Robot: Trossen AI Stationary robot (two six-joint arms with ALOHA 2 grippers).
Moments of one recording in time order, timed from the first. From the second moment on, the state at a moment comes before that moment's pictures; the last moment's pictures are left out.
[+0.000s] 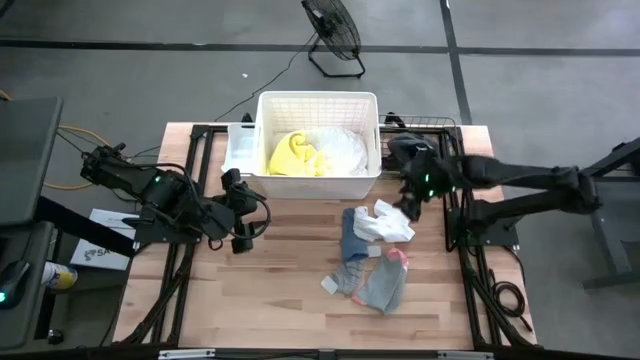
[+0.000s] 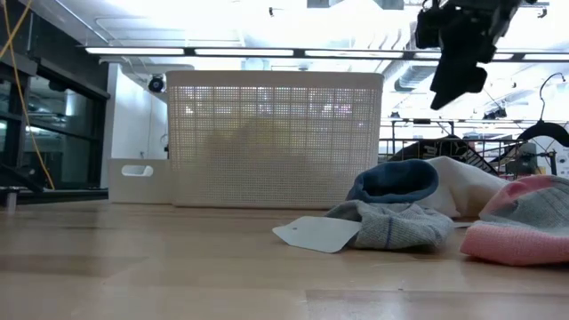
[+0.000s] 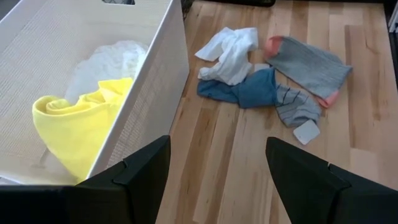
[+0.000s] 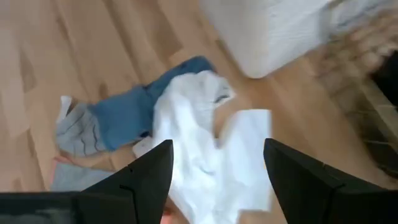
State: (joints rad) left arm -0.46 1.22 1.50 -1.11 -0.59 -0.47; right arm -0.17 0.98 0.86 -0.83 -0.05 0.41
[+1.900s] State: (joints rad) left arm -0.46 1.22 1.50 -1.11 -0.59 -0.48; right arm 0.59 1.50 0.74 -0.54 0.78 0.76
